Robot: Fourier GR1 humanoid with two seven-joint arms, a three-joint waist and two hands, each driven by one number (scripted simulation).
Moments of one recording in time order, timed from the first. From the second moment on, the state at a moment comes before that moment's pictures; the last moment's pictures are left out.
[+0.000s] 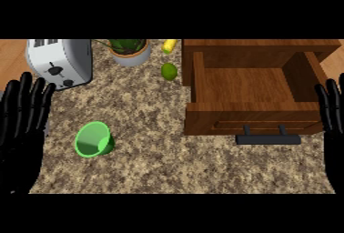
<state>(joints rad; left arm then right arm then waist) 0.00 0.10 -0.01 -2.10 0.02 -0.02 -0.03 0.02 -0.09 -0.04 -2.10 0.02 -0.01 -0.02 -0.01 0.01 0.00</state>
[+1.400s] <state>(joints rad) -0.15 0.00 -0.21 -1.83 -0.26 0.84 0.06 -0.07 -0.05 0.03 -2.04 -0.08 0.07 0.10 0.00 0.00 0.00</state>
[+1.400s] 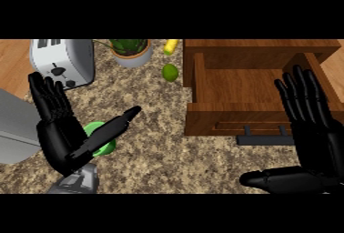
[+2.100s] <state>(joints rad) -0.05 0.00 -0.23 -1.79 -0.17 0.92 0.00 -0.10 -0.07 -0.01 -2.03 -0.10 0.08 0.10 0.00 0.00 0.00</state>
